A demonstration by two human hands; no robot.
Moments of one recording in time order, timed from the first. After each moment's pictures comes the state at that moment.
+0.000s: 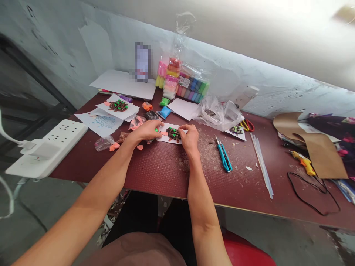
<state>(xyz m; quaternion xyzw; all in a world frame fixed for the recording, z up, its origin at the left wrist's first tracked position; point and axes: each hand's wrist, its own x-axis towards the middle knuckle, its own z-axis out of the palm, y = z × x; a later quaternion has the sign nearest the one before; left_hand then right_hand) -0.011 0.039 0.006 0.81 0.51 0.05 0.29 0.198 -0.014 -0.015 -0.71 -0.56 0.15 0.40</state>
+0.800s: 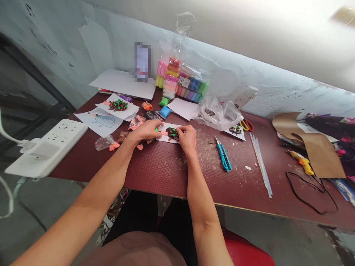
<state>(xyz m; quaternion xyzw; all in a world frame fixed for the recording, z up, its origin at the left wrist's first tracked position) -0.010 0.039 0.006 0.82 0.51 0.05 0.27 0.191 -0.011 -0.022 -0.72 -0.57 0.14 0.37</state>
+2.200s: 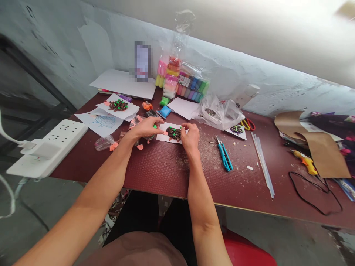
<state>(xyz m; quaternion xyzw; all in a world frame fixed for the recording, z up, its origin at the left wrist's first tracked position) -0.016 0.050 -0.003 0.78 0.47 0.17 0.37 0.200 -0.012 -0.017 -0.72 -0.58 0.10 0.37</state>
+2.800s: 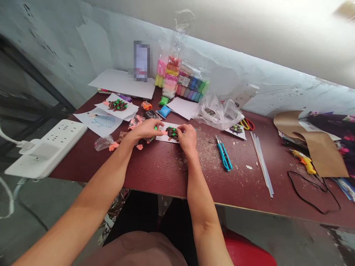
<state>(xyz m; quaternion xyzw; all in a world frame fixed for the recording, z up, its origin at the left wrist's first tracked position) -0.012 0.047 -0.005 0.80 0.49 0.12 0.32 0.191 -0.014 -0.016 -0.72 -0.59 0.14 0.35</state>
